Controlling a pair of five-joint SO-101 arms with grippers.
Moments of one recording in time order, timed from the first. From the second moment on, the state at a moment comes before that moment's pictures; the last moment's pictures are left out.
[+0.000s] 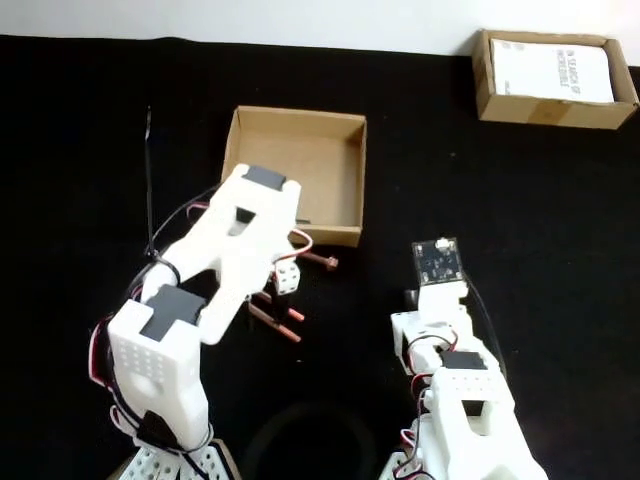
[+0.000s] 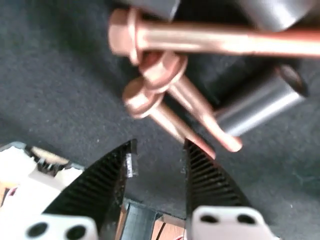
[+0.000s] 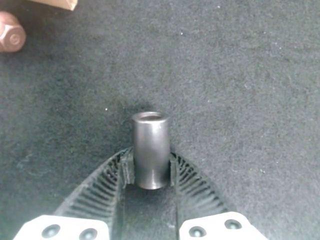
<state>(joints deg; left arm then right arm) 15.0 22.2 8.0 91.6 45.3 -5.8 -45.4 89.0 19.4 10.4</state>
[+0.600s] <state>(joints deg) 13.1 28.5 9.6 84.6 45.3 -5.7 -45.4 89.1 19.0 10.1</state>
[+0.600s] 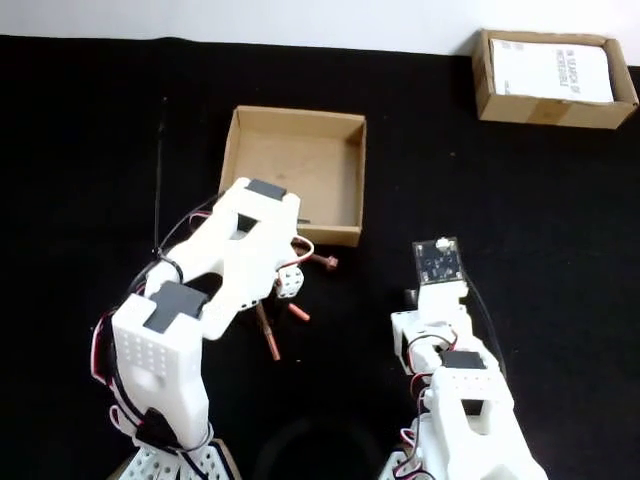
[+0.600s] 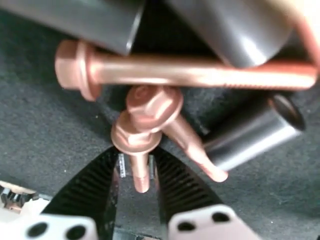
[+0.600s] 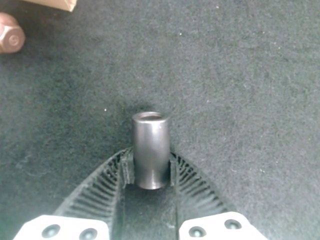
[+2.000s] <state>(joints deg) 32.4 -34.3 10.9 54.4 24.4 -15.6 -104.4 69.9 60.0 -0.4</state>
